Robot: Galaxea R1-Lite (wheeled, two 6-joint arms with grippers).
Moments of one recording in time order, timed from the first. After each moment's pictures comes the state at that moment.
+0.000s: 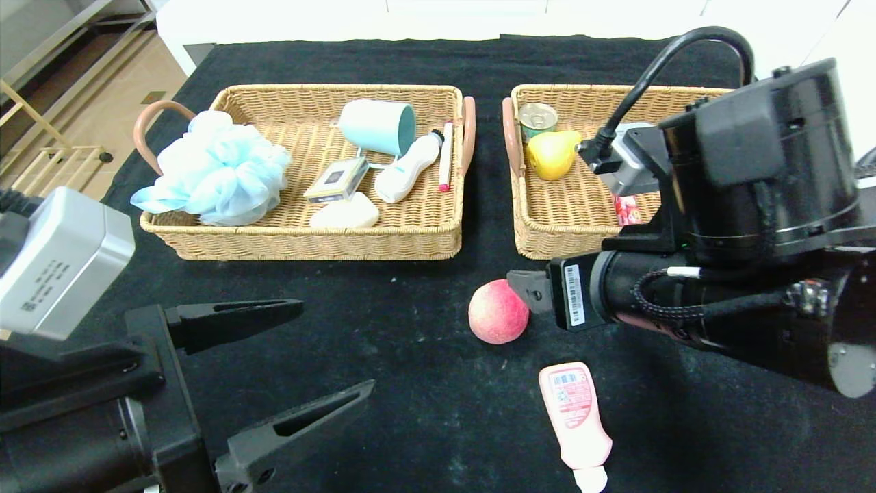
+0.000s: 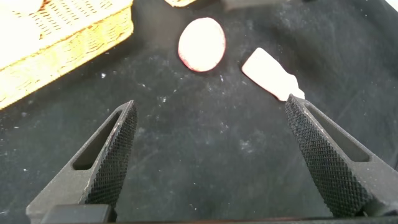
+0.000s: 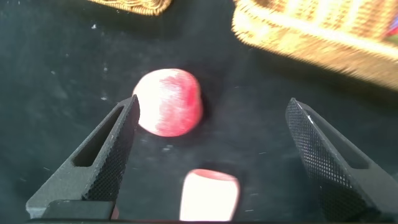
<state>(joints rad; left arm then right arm) -0.70 1.10 -0.67 -0.25 -0.08 0.08 0.88 1.67 -1.36 0.18 -0.47 0.29</state>
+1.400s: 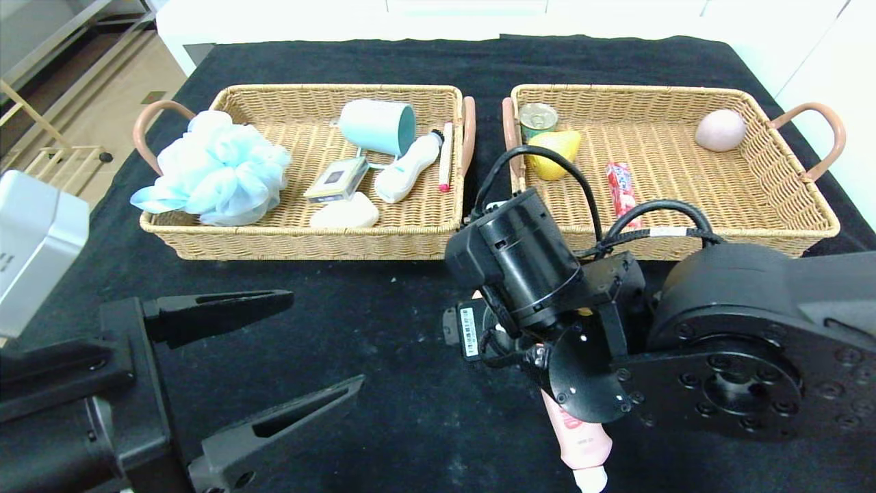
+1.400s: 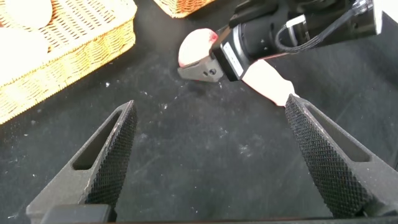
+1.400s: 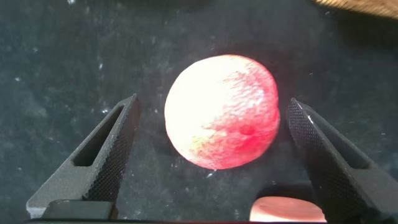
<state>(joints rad) -0.70 1.08 -0.68 -0.25 -0.08 0.09 0.95 1.95 -1.51 0.22 -0.62 0.44</state>
